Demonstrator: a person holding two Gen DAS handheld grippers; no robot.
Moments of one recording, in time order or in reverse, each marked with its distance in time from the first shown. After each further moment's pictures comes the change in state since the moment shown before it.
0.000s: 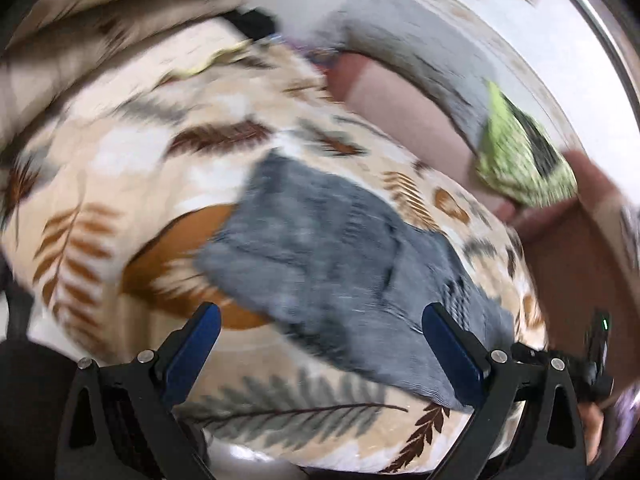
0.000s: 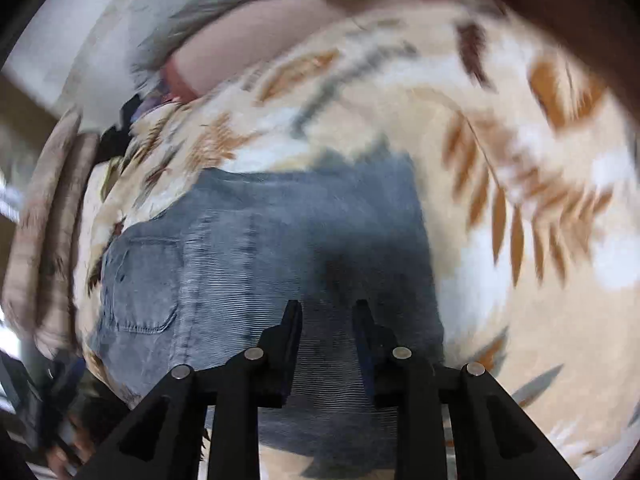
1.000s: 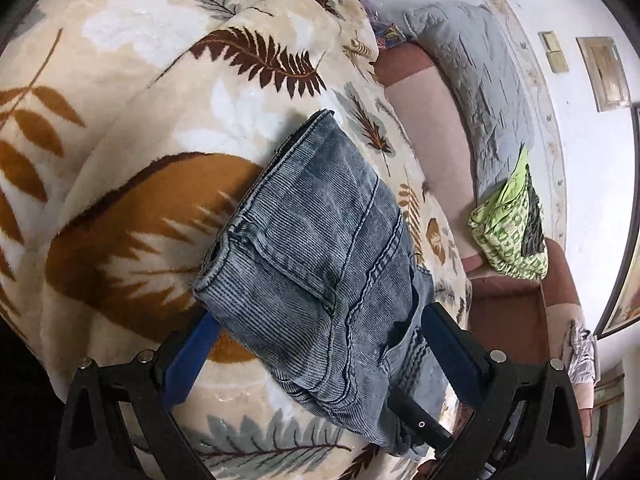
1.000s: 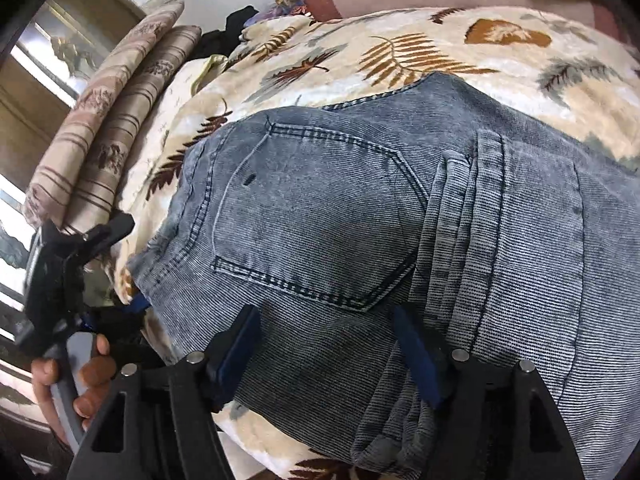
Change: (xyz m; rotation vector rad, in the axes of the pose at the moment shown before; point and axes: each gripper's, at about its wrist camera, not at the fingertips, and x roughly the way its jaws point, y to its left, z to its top) left arm 0.065 0.043 0.023 -0.374 0.149 -0.224; right arm 0.100 0.145 -0.035 -0.197 0.167 0.214
